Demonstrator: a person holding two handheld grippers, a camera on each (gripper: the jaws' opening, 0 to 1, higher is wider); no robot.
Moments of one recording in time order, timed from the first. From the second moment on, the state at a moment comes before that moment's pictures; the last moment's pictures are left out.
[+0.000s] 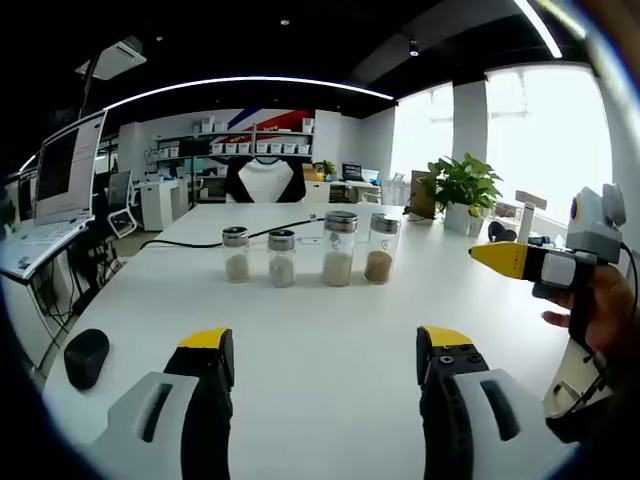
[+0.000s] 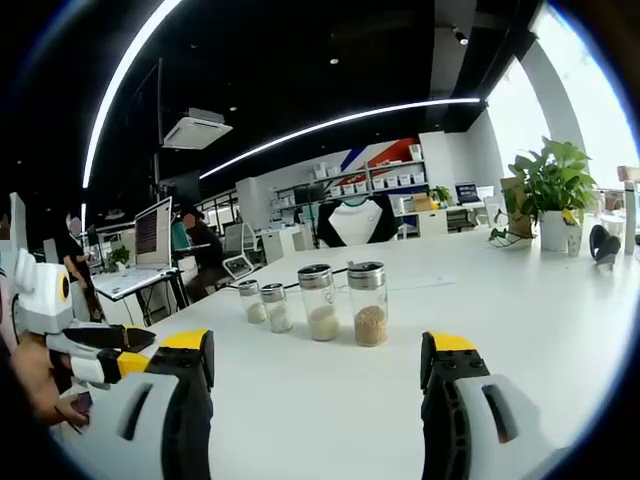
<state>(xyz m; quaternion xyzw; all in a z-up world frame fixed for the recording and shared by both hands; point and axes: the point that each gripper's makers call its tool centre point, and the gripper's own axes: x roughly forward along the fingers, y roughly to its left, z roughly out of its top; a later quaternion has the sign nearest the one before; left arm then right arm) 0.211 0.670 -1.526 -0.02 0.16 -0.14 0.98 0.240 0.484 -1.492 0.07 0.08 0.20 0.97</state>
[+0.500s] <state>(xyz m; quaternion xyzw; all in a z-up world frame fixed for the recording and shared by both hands) 0.207 0.658 -1.543 -0.05 0.16 -0.17 0.97 0.237 0.493 -1.512 0.13 0.09 0.24 0.96</state>
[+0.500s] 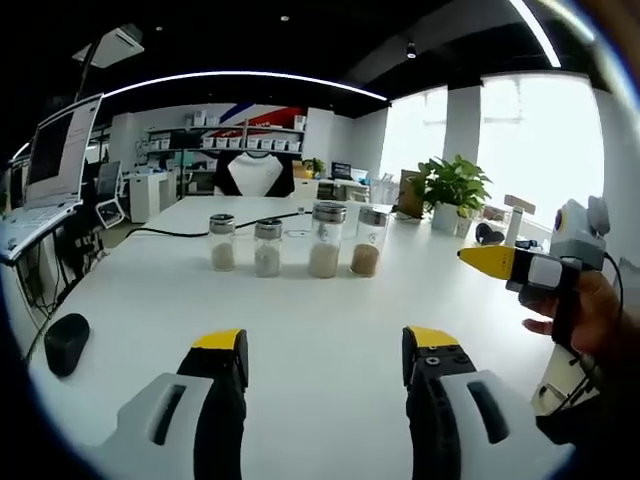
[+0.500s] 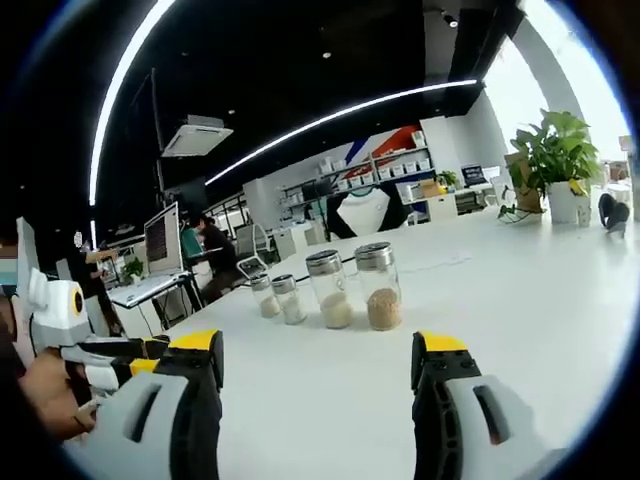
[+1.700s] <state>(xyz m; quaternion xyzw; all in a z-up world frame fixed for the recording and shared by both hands) 0.206 0.661 -1.565 -0.10 0.17 -0.19 0.96 0.224 0.507 -1.528 0.24 0.07 0.32 0.91</state>
